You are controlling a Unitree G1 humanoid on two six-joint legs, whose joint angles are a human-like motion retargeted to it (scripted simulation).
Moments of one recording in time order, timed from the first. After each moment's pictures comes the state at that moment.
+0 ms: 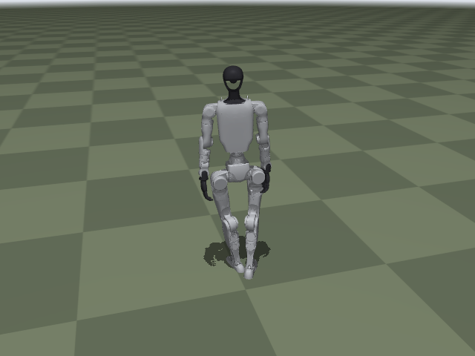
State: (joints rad) left arm 0.07 0.15 0.33 1.67 0.13 0.08 -0.09; right arm 0.01 -0.07 0.10 1.38 -0.42 0.13 0.24; waist -0.20 0.01 -0.05; left_leg -0.02 -0.08 0.27 -0.02 -0.06 0.01; right_leg 0.08 0.05 -0.44 0.07 -0.22 0.00
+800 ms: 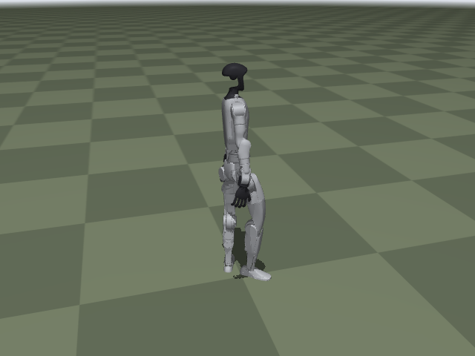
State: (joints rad) left arm 0.01 0.22 0.35 1.63 0.12 0.16 -0.18; right arm -0.04 -0.20 -0.04 1.56 -0.25 0.22 0.15; waist -0.33 0.05 -0.04; left_leg 0.11 0.13 1.05 -0.04 -0.27 -0.05; right_leg -0.14 -0.11 -0.85 0.23 -0.08 0.04
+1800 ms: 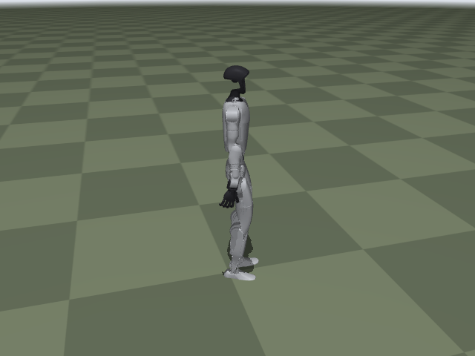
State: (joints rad) left arm 0.00 0.11 0.34 1.58 0.02 0.07 -0.13; right arm -0.02 -0.12 0.04 1.55 -0.38 0.20 0.15; waist -0.12 0.01 -0.04; left_leg -0.08 -0.07 0.35 0.04 -0.07 0.26; right_leg -0.08 0.00 -0.18 0.14 -0.10 0.03
